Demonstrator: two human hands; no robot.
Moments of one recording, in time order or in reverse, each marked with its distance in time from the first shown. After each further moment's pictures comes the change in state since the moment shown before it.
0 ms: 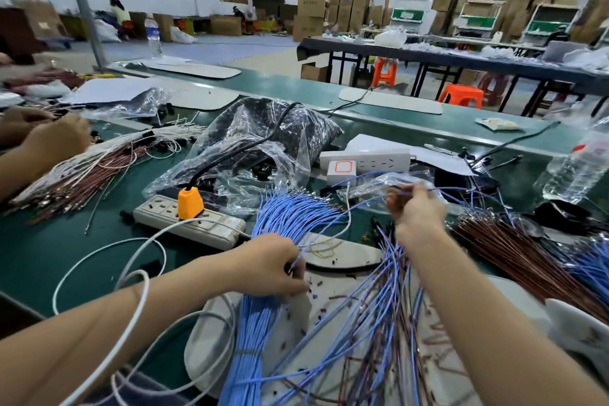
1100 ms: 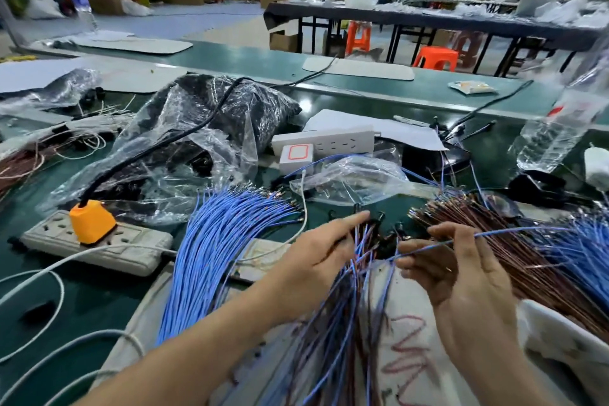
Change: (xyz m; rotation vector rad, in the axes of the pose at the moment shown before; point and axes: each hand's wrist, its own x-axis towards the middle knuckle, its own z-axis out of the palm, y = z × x) left_hand 0.088 0.075 0.042 -0.709 0.323 0.226; right_hand -0.026 -0.013 -0.115 -0.061 -0.290 -0.248
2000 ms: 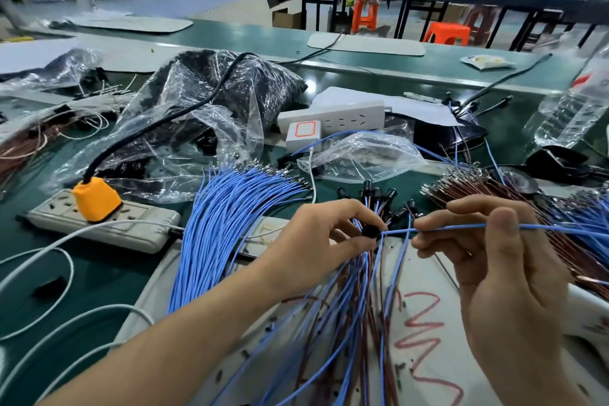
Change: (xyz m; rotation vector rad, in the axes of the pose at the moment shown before) left_hand -0.006 0.000 -0.006 -0.010 0.010 -0.015; right_hand -0.024 -0.008 0.012 -0.177 -0.167 -0.429
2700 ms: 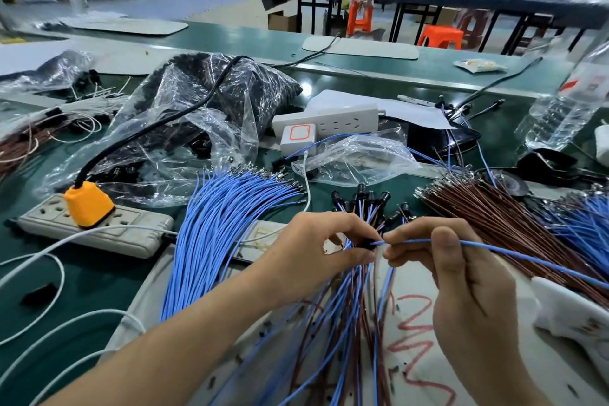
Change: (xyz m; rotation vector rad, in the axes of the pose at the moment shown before) left_hand -0.003 0.001 0.000 0.071 -0.017 0.090; right_hand -0.010 0.014 -0.004 -0.320 -0.162 -0.037
